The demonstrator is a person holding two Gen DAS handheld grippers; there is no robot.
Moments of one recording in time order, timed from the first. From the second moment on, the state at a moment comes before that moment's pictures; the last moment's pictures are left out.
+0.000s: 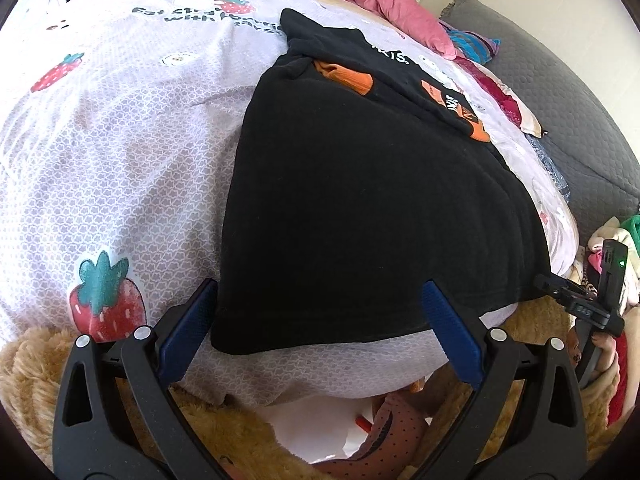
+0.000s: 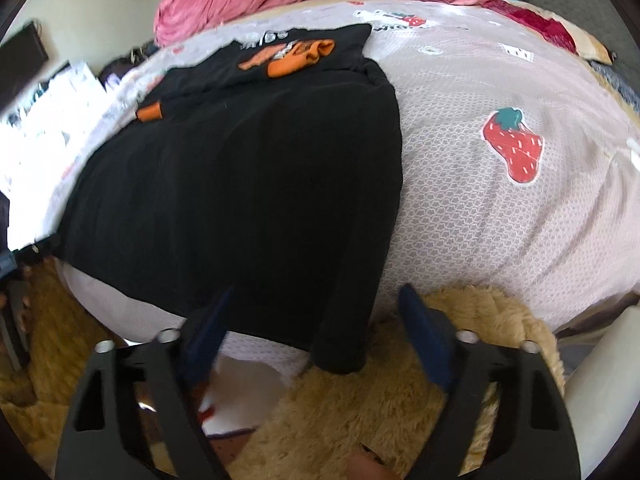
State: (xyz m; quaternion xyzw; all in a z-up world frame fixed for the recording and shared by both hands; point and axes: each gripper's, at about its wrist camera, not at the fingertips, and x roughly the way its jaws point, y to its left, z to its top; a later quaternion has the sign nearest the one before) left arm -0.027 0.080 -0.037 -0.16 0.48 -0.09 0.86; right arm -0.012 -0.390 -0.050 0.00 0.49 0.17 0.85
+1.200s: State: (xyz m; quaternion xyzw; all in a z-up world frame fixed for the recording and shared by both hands) left arm -0.004 0.135 0.047 -0.25 0.34 -0.11 0.90; right arm 0.009 -0.431 0.052 0.16 0.26 0.23 0.92
